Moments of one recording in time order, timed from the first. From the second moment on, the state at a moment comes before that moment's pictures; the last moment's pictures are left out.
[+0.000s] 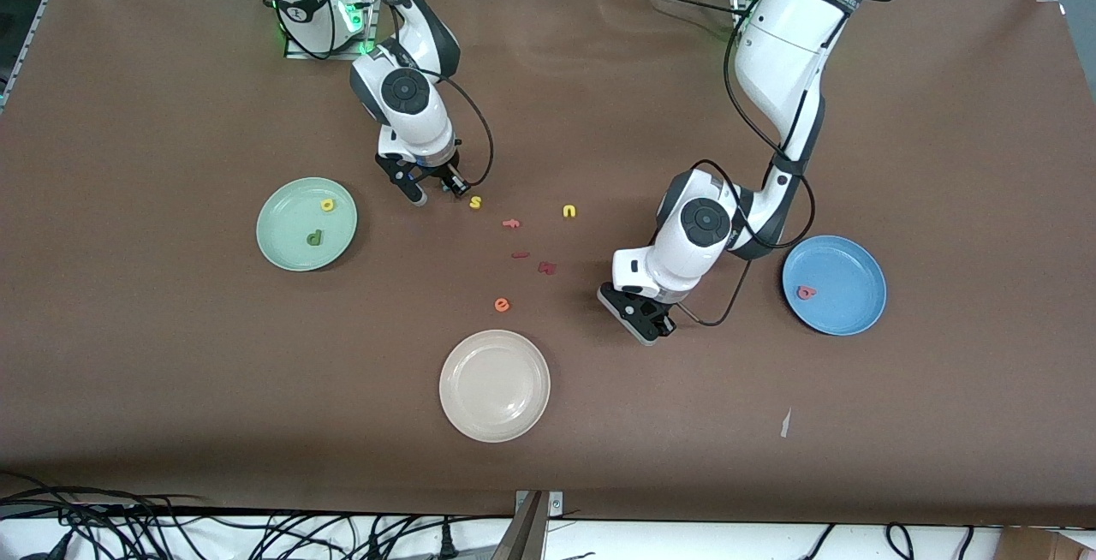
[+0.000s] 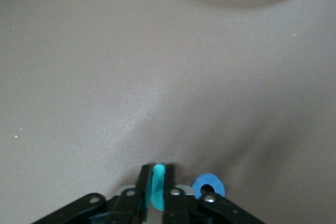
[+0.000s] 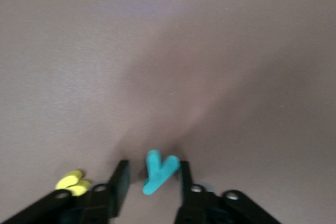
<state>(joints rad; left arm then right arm) -0.49 0.83 0.01 -1.59 -0.15 2.69 0.45 0.57 0.38 0.10 -2.33 -0.04 2.70 1.53</state>
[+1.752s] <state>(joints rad) 0.08 0.38 -0.09 -2.08 0.08 2.48 0.69 0.56 0.23 -0.37 -2.27 -0.04 2.36 0.58</state>
